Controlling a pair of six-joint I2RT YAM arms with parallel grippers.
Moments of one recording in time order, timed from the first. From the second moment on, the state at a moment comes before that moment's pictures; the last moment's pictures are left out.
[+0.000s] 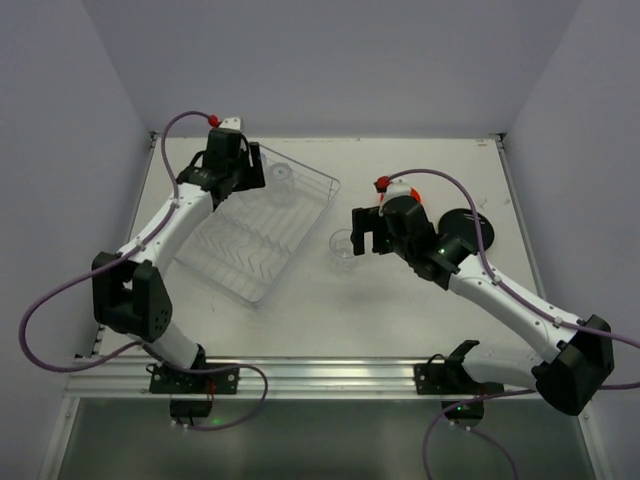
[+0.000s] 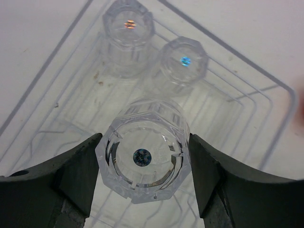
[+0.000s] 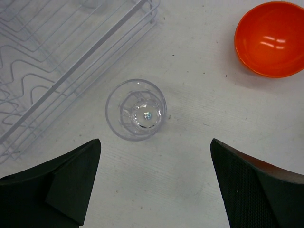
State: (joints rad) left arm -0.28 1.63 1.40 -0.47 -0.18 -0.33; right arm 0.70 1.19 0.99 -0.42 0.26 0.36
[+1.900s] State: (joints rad) left arm -0.40 0.65 0.47 0.30 0.57 -1.02; right arm 0.84 0.99 0.58 0.62 -0.50 0.86
